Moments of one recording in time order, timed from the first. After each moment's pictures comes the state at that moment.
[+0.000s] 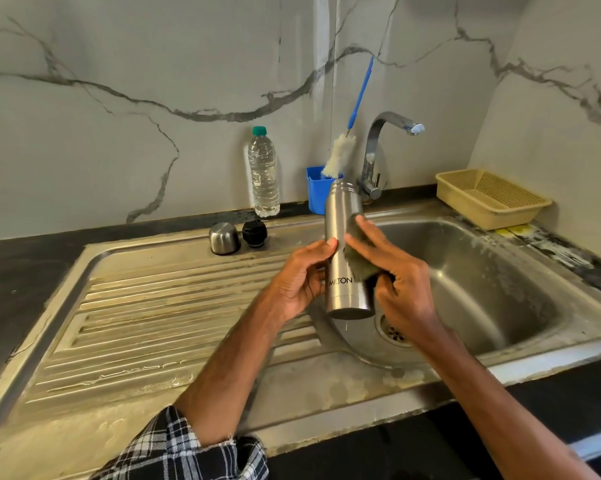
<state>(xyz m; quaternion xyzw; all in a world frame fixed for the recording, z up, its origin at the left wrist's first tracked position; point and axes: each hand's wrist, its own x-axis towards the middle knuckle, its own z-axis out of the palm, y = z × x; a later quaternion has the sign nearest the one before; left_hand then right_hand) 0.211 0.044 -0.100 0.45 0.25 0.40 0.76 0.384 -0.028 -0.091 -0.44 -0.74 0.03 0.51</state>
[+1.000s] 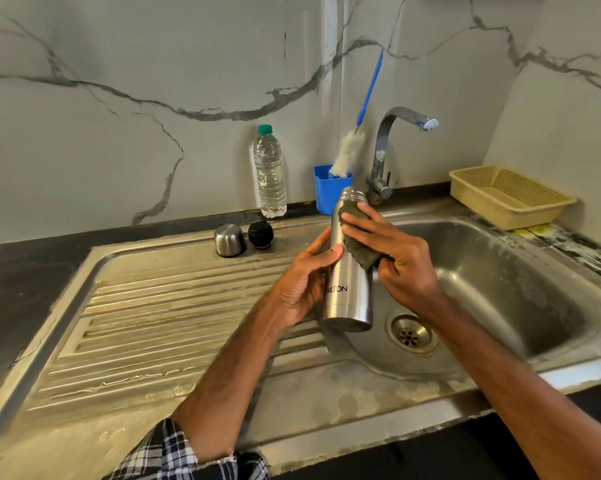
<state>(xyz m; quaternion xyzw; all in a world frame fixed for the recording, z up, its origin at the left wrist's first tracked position) 0.209 0.052 -0.105 0.46 0.22 0.40 0.76 0.399 0.025 -0.086 -0.36 -0.80 -0.01 0.47</state>
